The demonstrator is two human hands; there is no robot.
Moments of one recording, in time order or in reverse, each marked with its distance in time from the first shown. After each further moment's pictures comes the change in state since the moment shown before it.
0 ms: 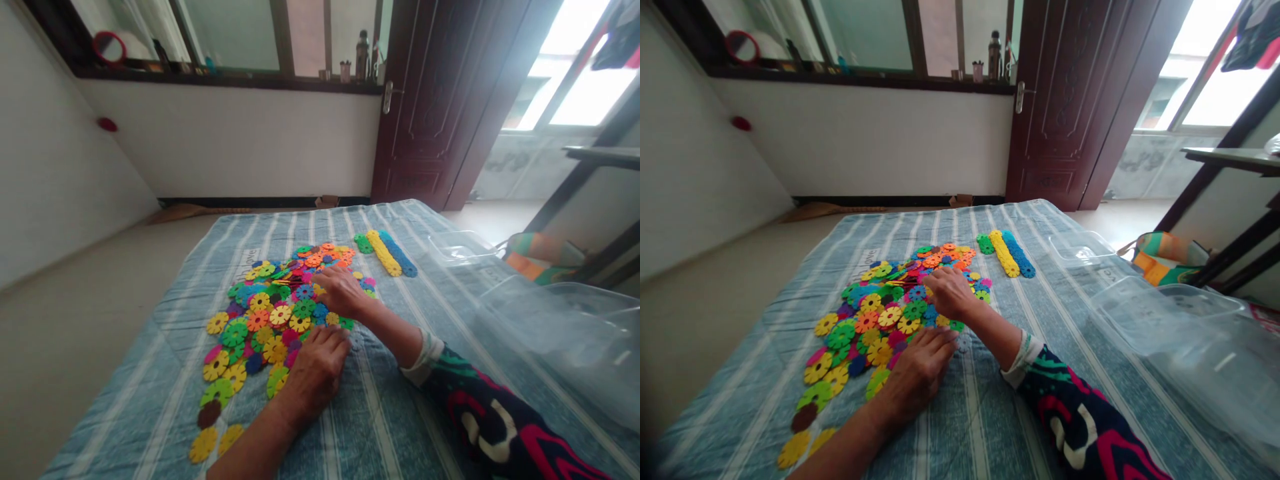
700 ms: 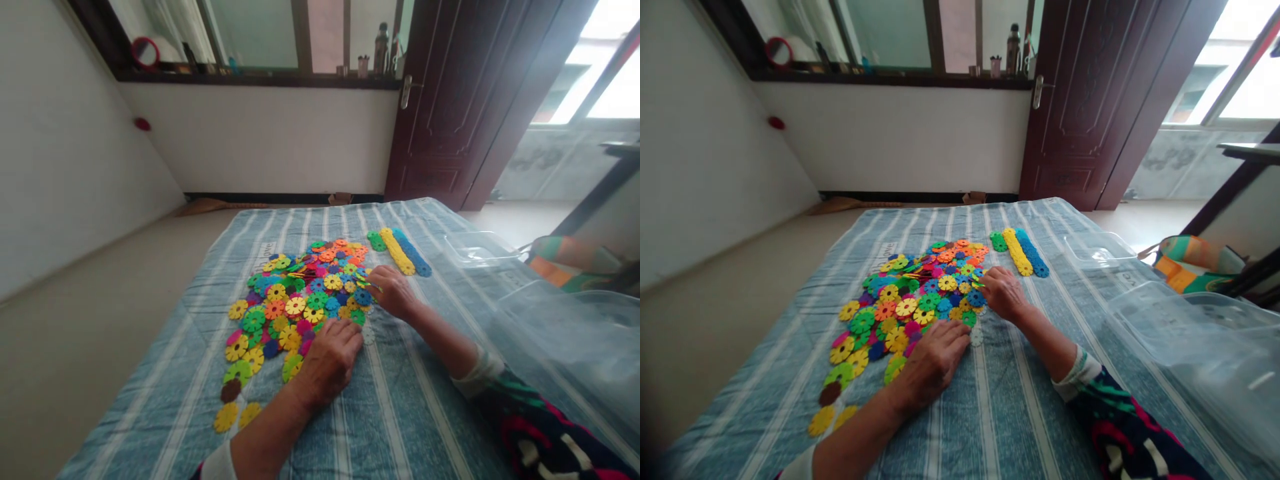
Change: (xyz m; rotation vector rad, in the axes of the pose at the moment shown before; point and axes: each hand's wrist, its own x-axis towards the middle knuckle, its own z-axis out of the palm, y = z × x) left_hand 0.002 0.007 -0.006 -0.024 -0.041 -0.032; right_hand -0.058 0.060 0.012 0.035 0.206 0.053
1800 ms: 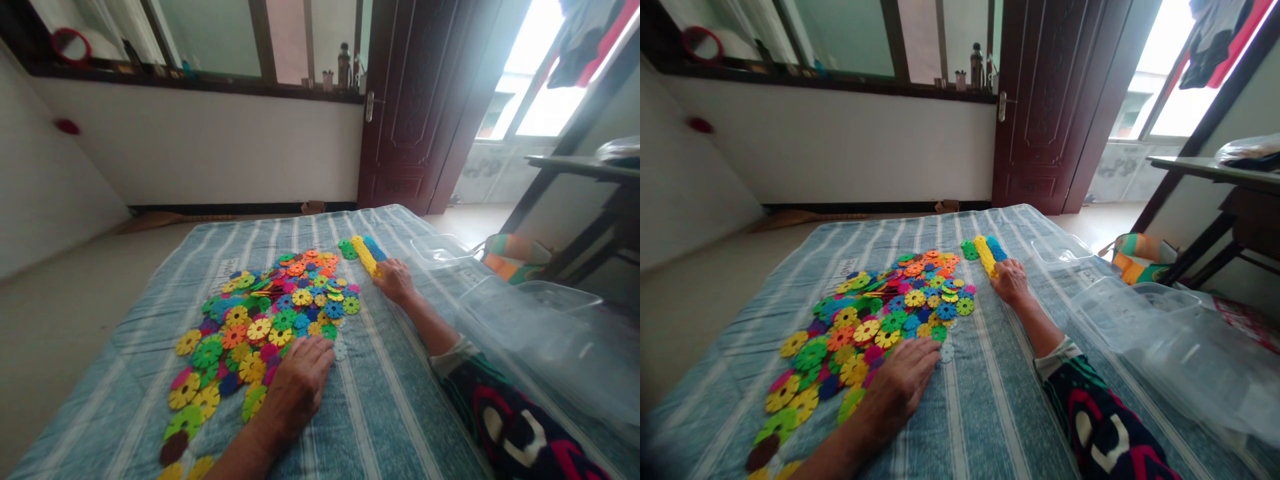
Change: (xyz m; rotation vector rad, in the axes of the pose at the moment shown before) left_hand -0.010 -0.019 0.028 0.034 0.122 0.014; right_hand -0.002 0.073 -0.026 -0.295 -0.042 0.487
